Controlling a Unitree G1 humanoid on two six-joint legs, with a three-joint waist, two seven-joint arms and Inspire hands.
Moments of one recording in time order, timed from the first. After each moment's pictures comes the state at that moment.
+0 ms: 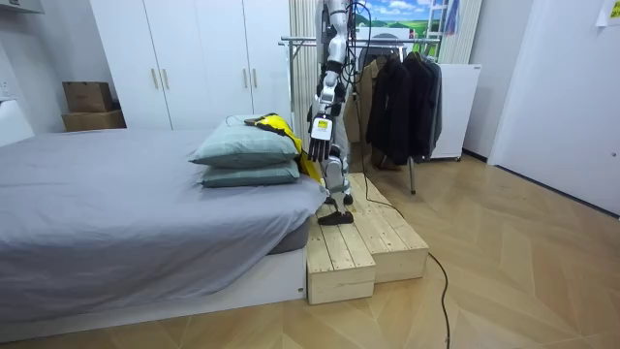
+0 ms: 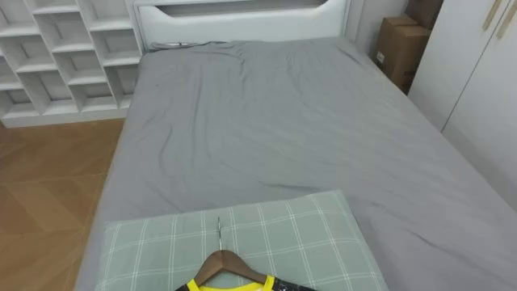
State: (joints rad) left arm 0.15 0.17 0.08 1.16 0.07 0.09 0.12; right arm 0.08 -0.19 -0.04 1.31 0.37 0.09 0.14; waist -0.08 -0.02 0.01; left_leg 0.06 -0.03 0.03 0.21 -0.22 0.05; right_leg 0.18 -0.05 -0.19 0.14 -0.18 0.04
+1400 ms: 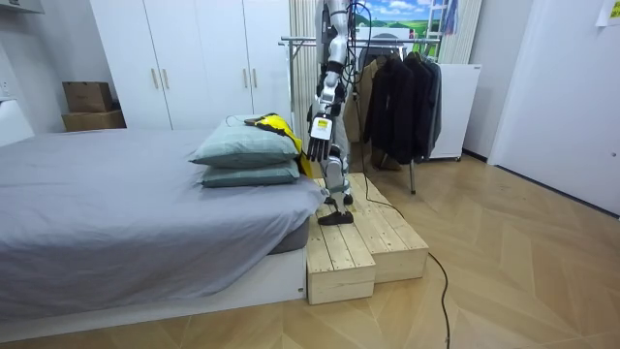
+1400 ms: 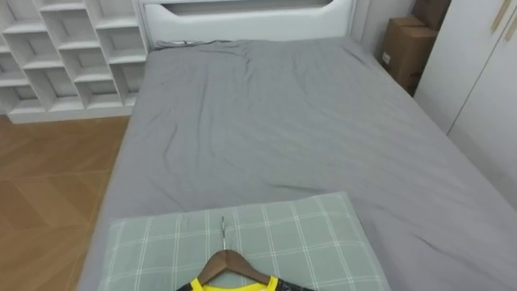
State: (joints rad) left arm 0.15 0.16 0.10 1.16 0.07 0.04 0.21; right arm 0.08 -0.20 -0.02 1.32 0.43 0.08 0.12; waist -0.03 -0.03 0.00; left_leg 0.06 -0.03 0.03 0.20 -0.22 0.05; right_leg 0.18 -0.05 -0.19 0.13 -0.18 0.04
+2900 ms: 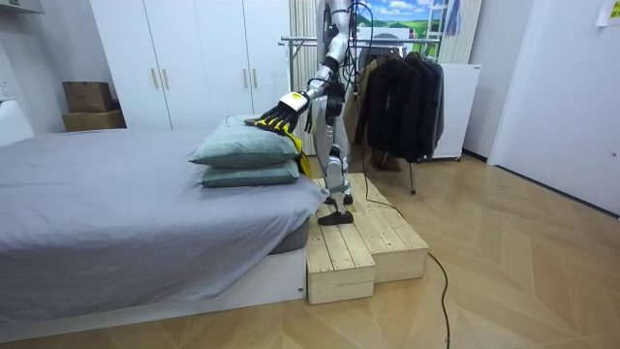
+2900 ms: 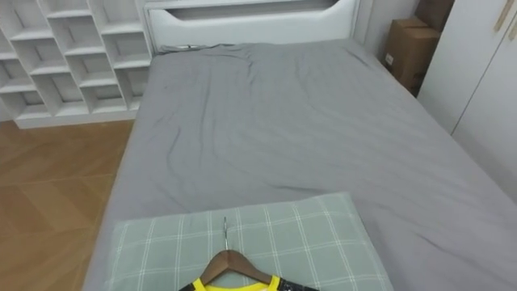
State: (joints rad) left arm 0.11 0.19 0.09 0.88 0.62 -0.07 0.74; right arm 0.07 -0.22 -0.02 1.31 0.27 -0.01 0.11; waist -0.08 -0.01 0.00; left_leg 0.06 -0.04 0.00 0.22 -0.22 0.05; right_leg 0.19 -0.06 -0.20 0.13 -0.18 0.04
